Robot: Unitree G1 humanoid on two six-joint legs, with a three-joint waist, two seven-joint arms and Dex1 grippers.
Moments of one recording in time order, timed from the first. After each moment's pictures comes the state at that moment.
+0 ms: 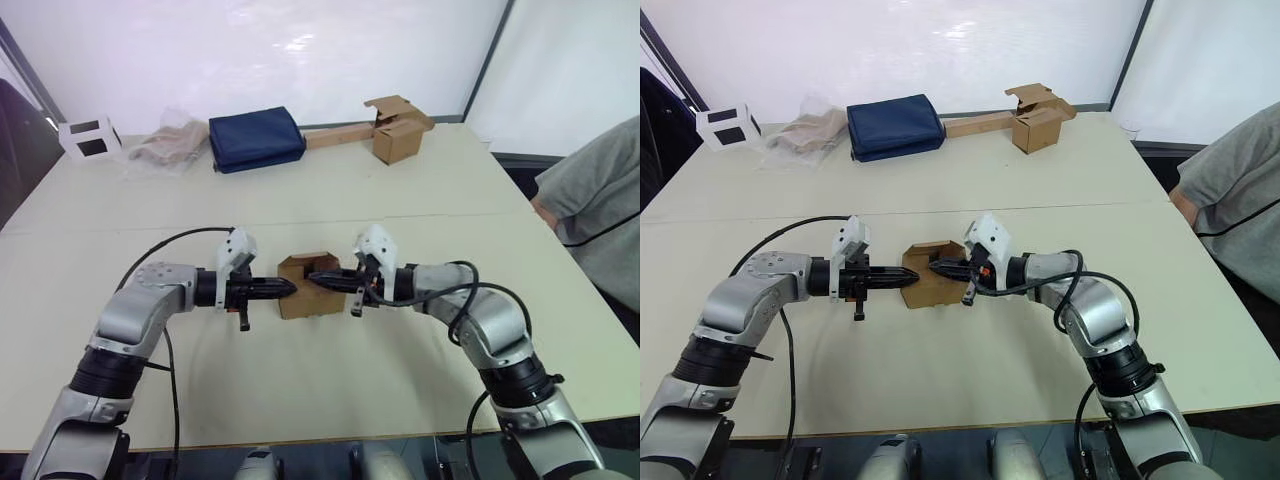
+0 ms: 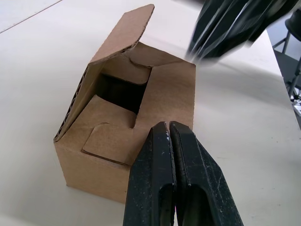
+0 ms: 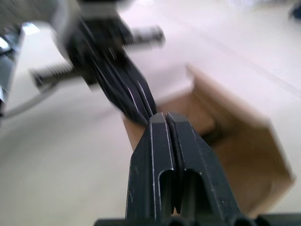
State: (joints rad) left arm -0.52 0.62 -0.09 -0.02 -0.44 0.62 -1.15; right arm -0.62 -0.42 0.15 -0.26 0.46 0.71 0.87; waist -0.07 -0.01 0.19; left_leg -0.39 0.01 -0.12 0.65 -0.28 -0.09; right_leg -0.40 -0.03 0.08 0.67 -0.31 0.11
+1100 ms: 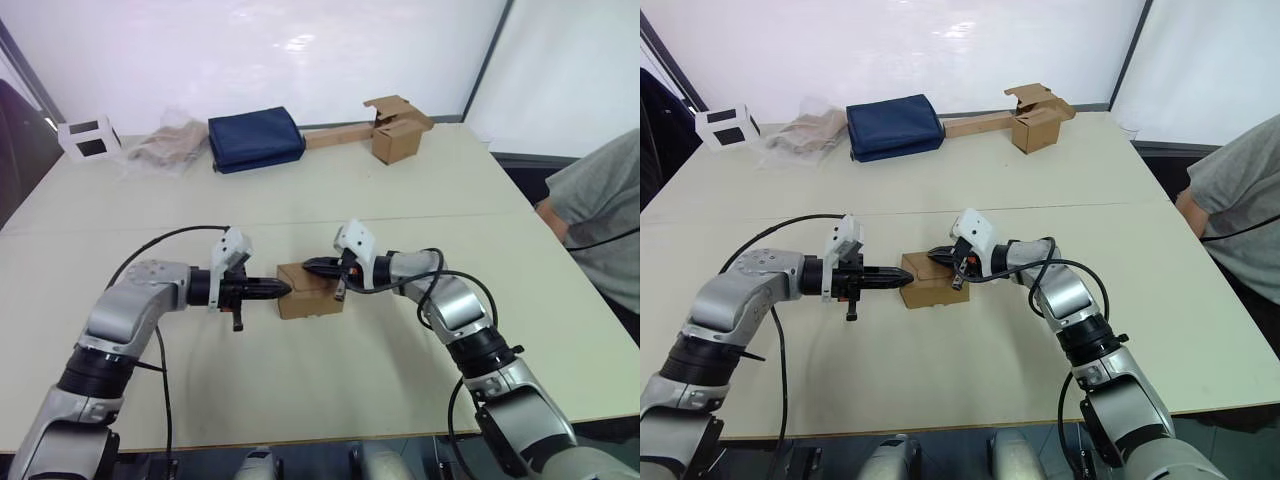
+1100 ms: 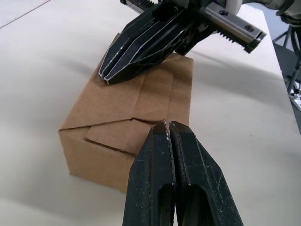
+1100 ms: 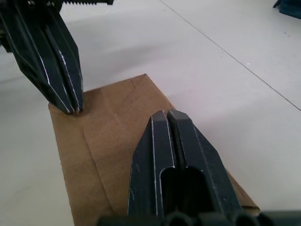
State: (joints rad) left arm -0.59 0.67 -0.09 0.00 -0.47 0.64 -1.18; right arm -0.69 -0.33 0.27 0.14 0.18 0.41 0.88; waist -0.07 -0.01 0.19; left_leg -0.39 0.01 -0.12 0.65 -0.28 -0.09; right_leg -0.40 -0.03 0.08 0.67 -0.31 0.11
